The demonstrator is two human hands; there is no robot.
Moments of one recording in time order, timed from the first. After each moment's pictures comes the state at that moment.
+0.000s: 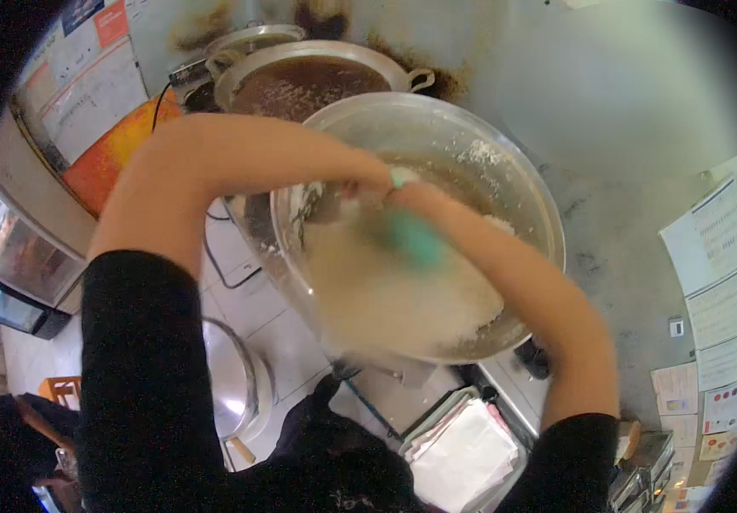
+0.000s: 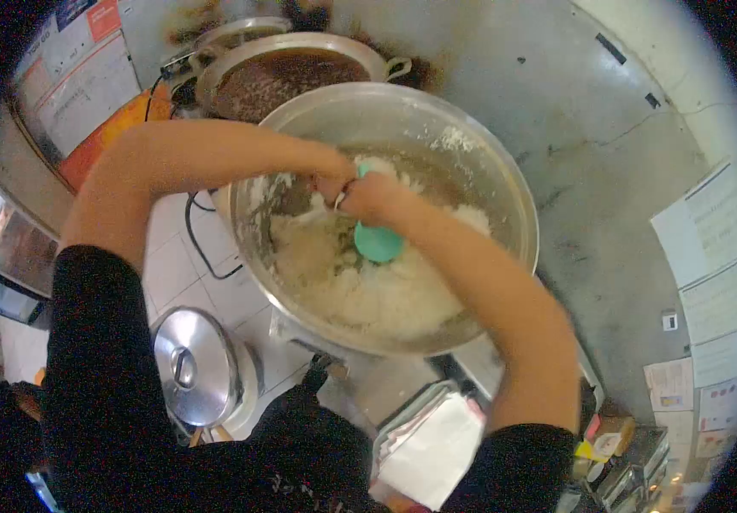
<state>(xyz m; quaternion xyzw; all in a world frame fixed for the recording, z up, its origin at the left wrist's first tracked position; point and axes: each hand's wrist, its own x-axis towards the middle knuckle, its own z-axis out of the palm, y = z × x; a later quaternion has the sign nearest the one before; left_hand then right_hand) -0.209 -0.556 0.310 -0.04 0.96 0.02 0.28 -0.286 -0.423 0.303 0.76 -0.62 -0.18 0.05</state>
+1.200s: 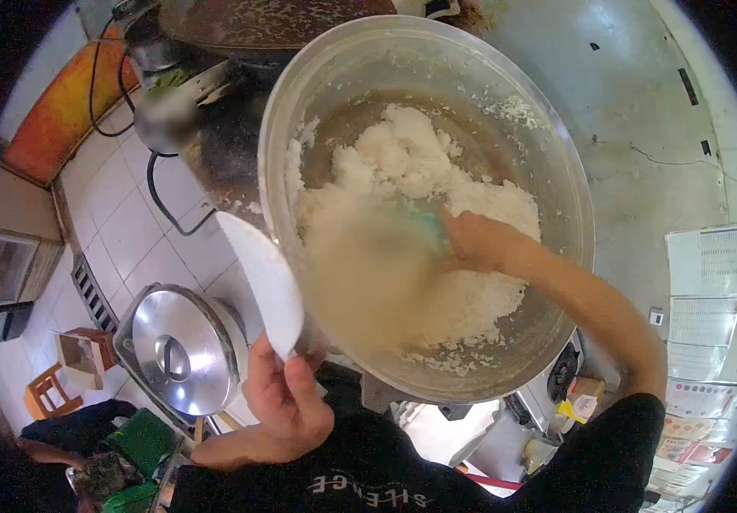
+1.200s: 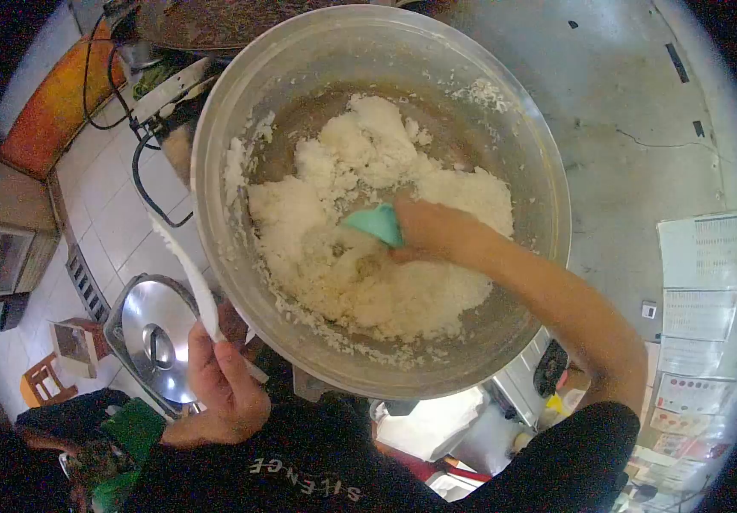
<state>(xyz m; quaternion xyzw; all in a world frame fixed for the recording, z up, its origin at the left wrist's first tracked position) 0.042 -0.397 0.256 -0.29 0.52 0.66 -0.47 -0.275 -0.376 0.312 0.54 -0.75 -0.22 -0.31</state>
